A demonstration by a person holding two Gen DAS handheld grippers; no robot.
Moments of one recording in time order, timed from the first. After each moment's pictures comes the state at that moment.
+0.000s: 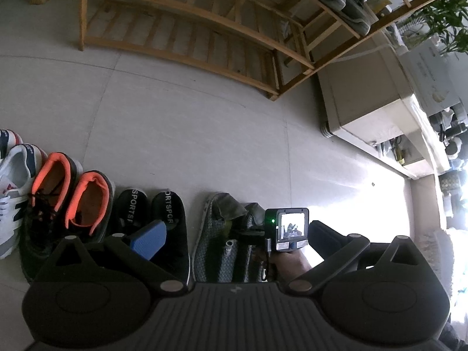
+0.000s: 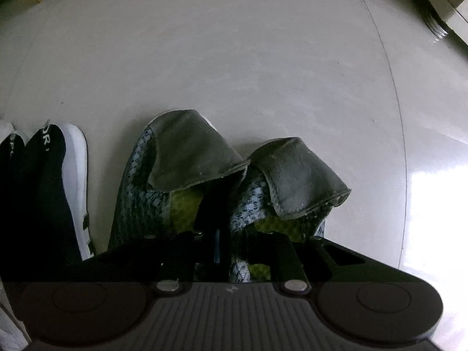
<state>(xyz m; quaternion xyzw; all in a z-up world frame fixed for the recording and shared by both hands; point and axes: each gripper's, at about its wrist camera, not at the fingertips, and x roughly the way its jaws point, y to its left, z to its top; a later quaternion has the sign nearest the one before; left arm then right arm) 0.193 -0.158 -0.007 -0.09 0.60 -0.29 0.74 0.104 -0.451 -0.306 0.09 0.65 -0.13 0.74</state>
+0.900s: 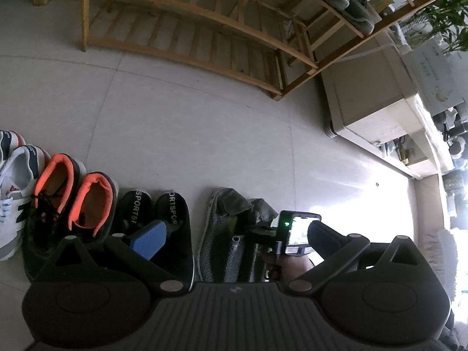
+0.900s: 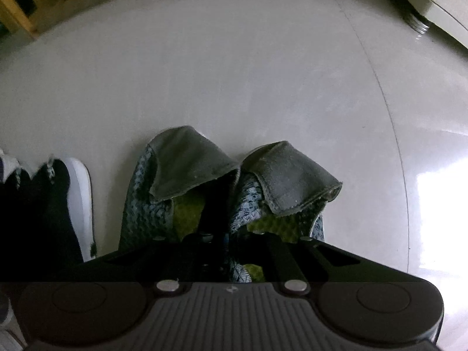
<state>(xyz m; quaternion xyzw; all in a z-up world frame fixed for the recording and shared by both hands) 0.193 -0.166 -0.006 -0.08 0.60 -0.28 0.74 0.087 -0.461 -0.309 0.12 0.59 -0.15 0.78</state>
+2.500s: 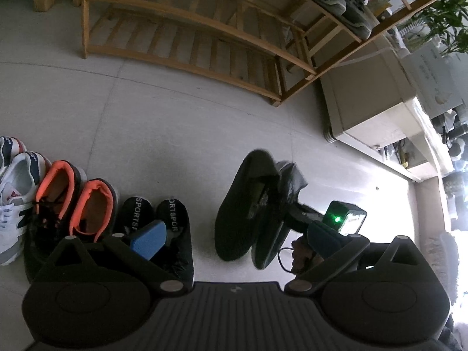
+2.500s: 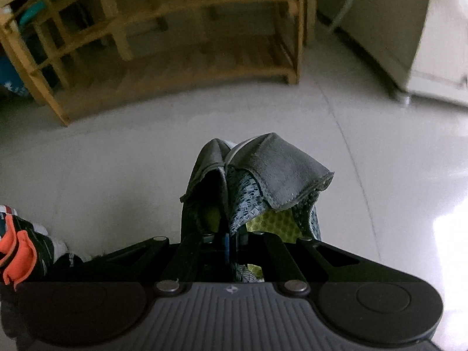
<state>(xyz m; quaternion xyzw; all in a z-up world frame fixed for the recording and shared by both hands) 0.194 -0.166 -0.005 -0.09 0.59 -0.28 0.75 0.087 -0.473 -0.203 0.12 0.44 -0.15 0.88</state>
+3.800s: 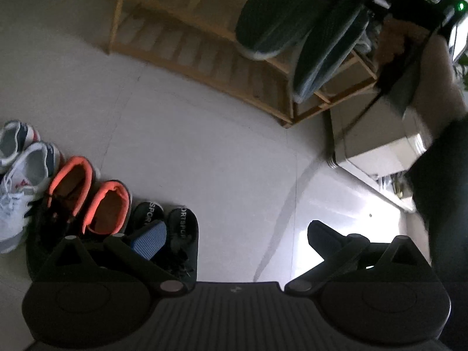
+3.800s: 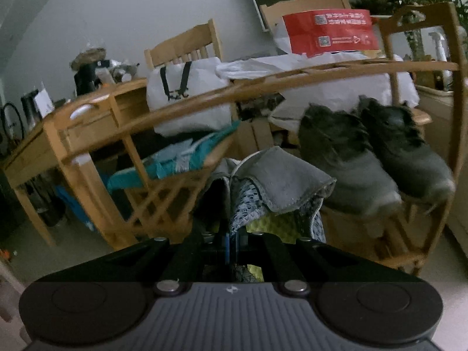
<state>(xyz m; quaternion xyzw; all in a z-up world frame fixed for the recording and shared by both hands) 0.218 -0.117 -0.007 -0.16 0.60 -0.25 0.74 0.341 -0.406 0.095 0.15 0.21 -0.05 0.97</state>
